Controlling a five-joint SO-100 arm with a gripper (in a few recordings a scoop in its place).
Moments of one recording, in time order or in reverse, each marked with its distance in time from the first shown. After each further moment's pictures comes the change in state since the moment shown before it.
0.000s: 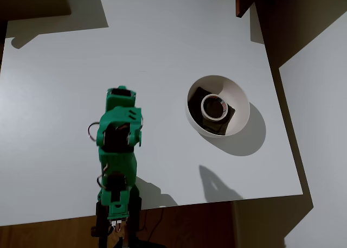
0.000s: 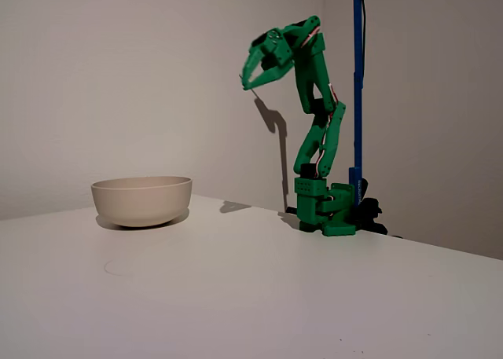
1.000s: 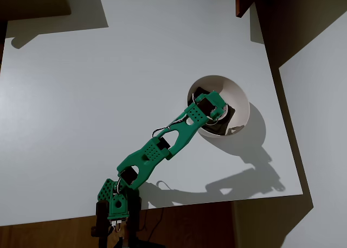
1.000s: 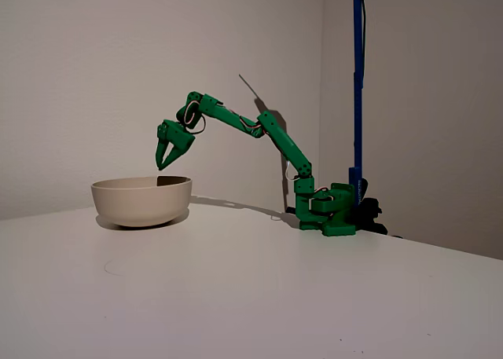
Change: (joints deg) arm 48.7 -63.4 -27.0 -21.5 1.0
